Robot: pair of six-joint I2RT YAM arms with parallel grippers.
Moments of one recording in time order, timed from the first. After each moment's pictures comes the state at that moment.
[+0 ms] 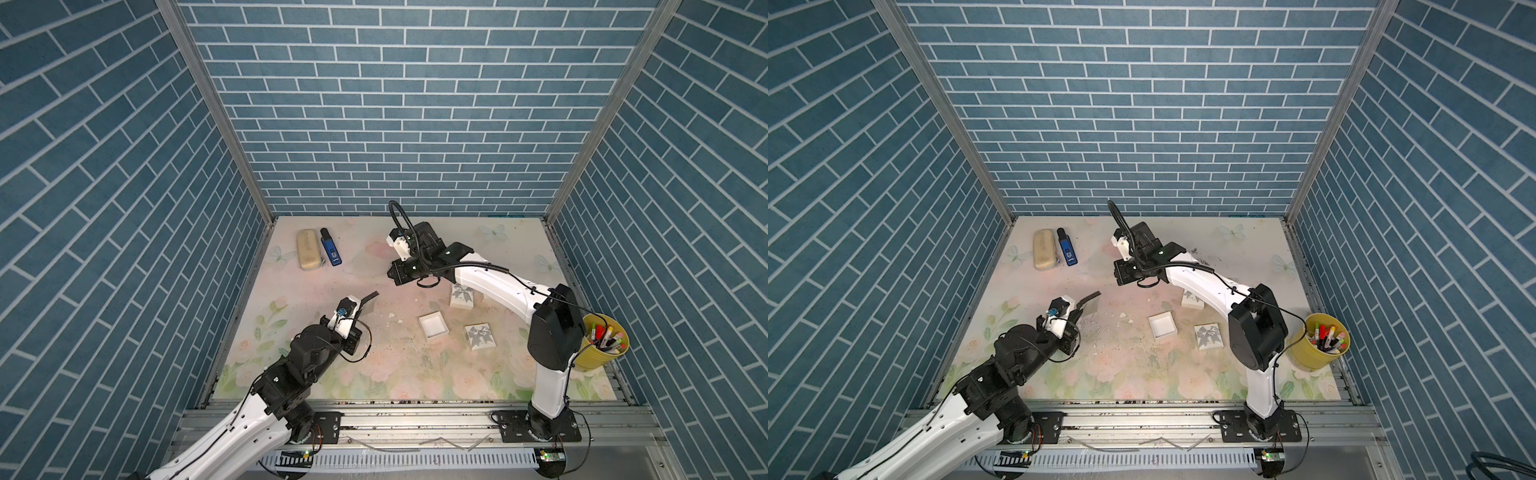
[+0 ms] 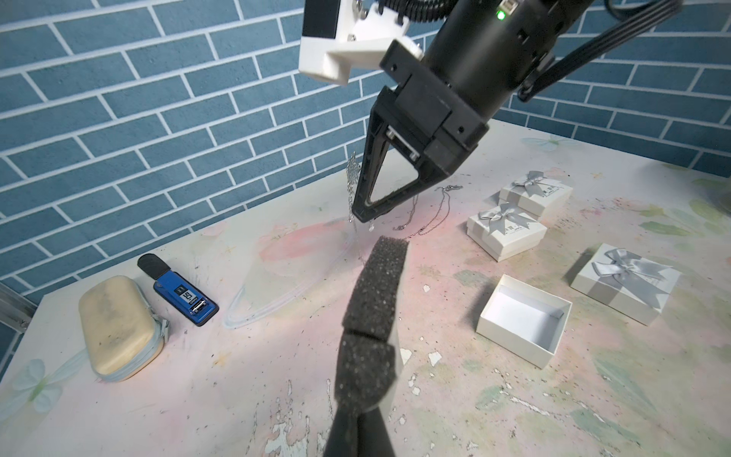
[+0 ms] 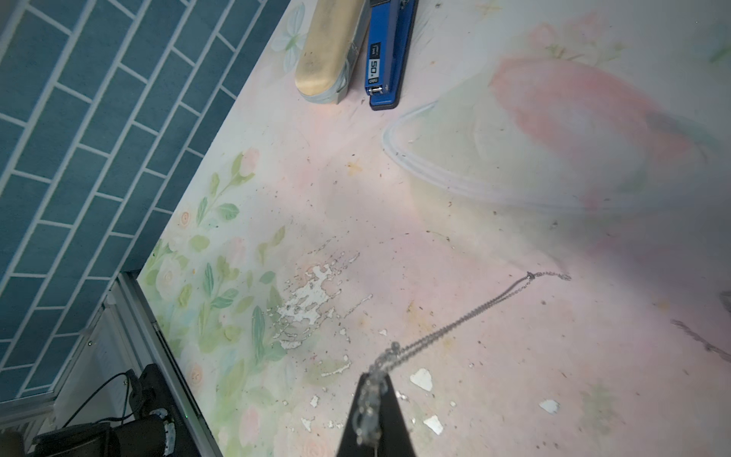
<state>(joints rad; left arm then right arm) -0.74 0.48 0.37 -0.17 -0.24 0.05 0.82 1.94 1.69 -0.58 -0.31 0.31</state>
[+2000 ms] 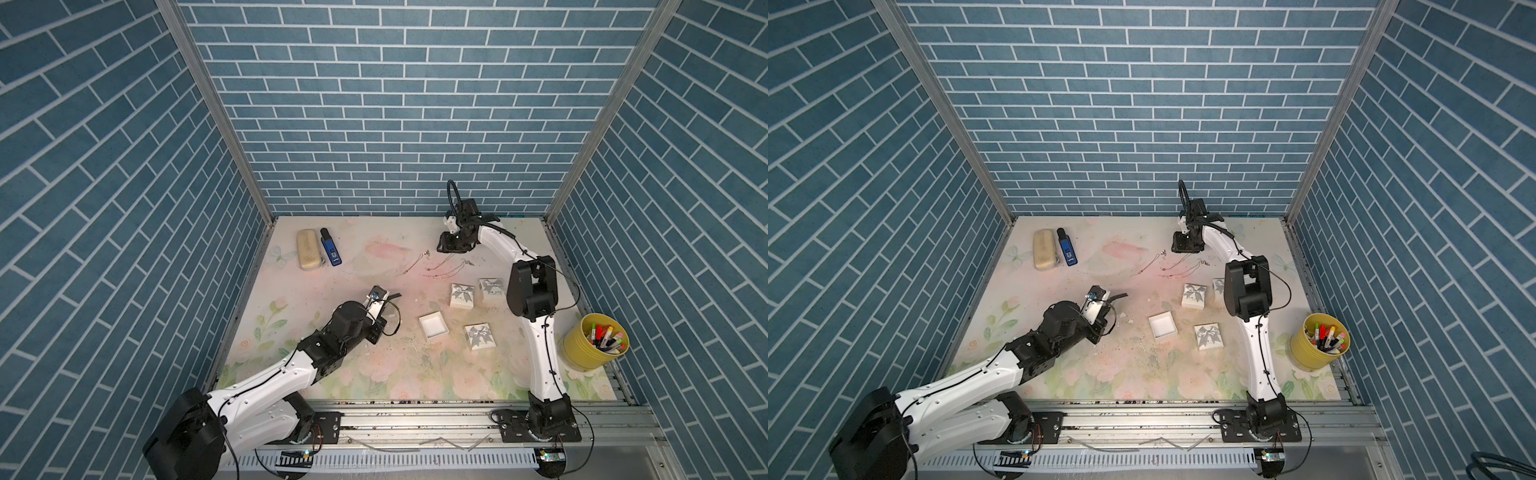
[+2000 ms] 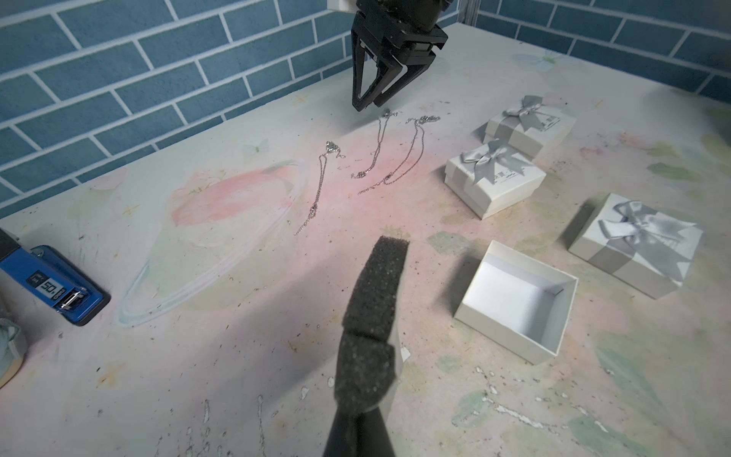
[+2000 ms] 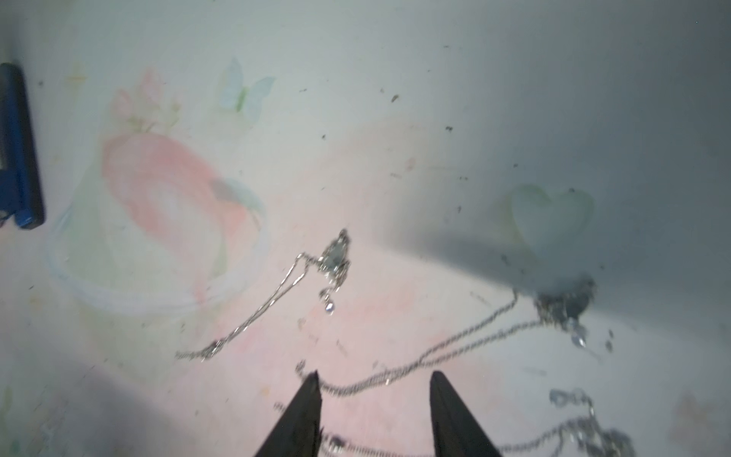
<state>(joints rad) -0.73 1.03 0.47 0.09 -0.10 -0.01 0.35 2.29 2.02 -0.80 -0.30 0.16</state>
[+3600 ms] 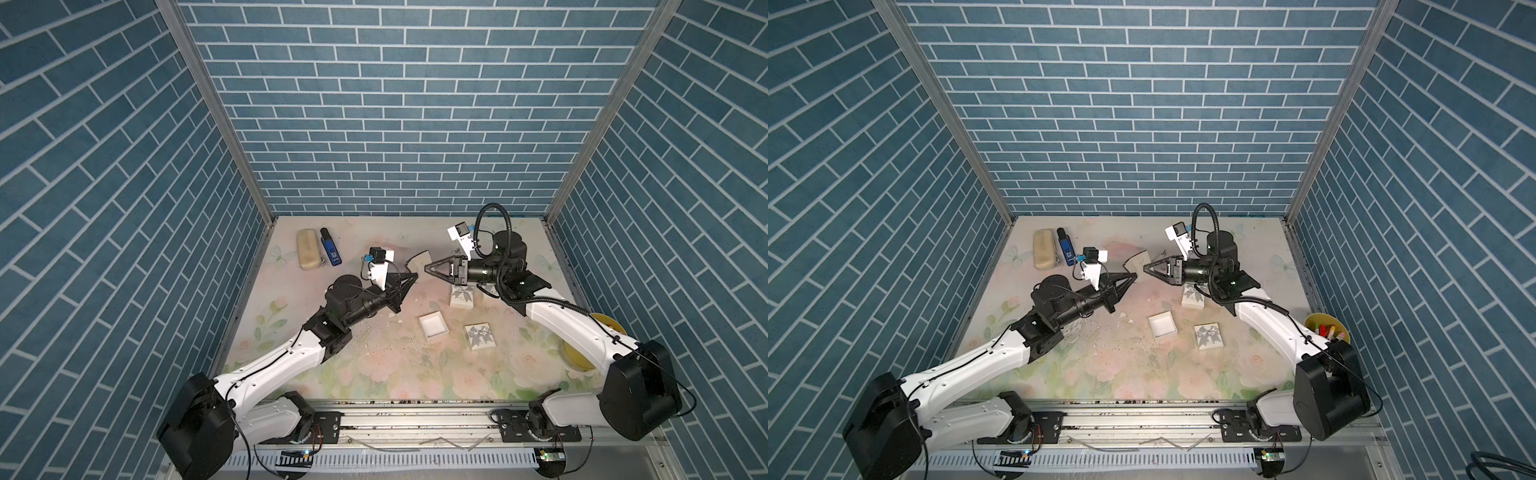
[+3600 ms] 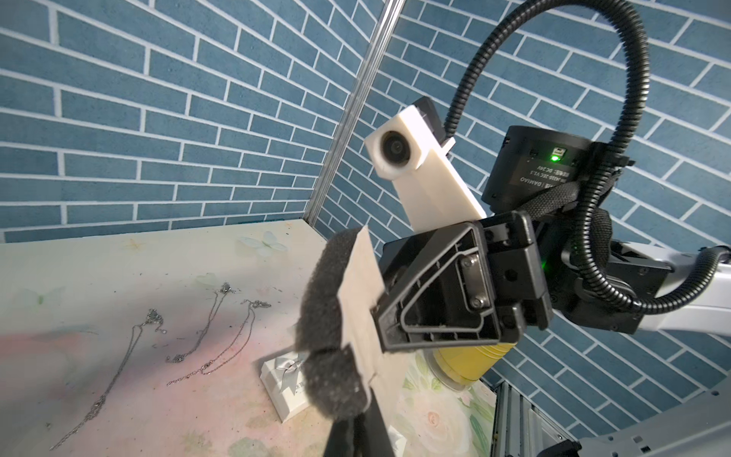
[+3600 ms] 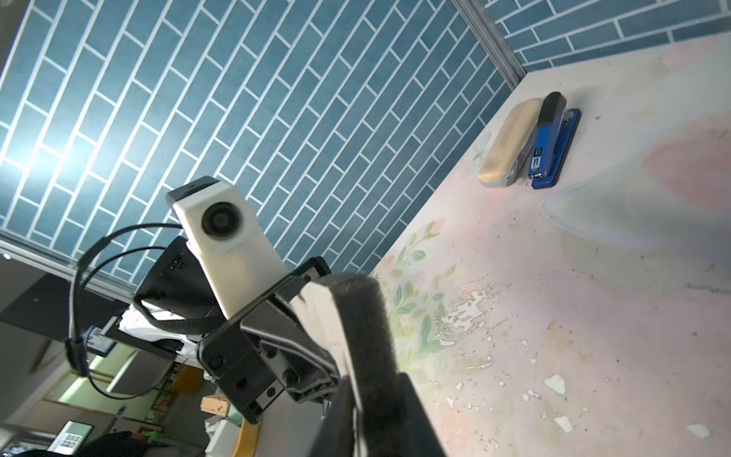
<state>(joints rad) -0.69 1.14 0.67 0.46 0.29 -0.47 0.49 1.37 0.99 0.17 -0.99 0.66</state>
